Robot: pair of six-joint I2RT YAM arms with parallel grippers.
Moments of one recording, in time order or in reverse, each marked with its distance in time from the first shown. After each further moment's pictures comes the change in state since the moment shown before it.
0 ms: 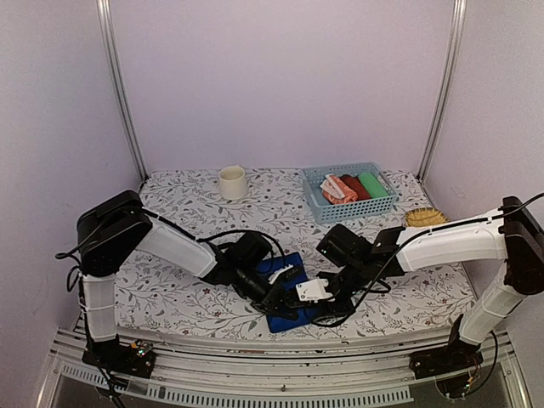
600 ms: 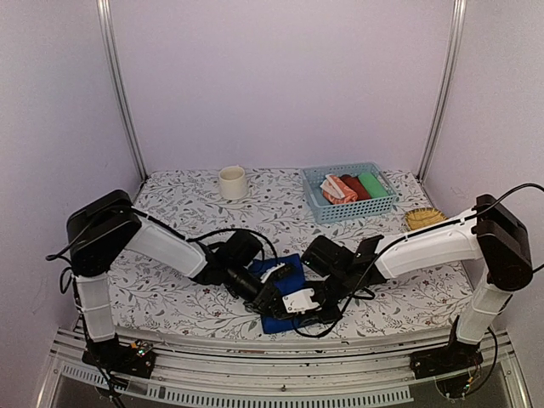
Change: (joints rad) left arm 0.024 -0.047 -0.071 0.037 0.006 0.005; right arm 0.061 0.141 0.036 0.091 0.038 -0.047
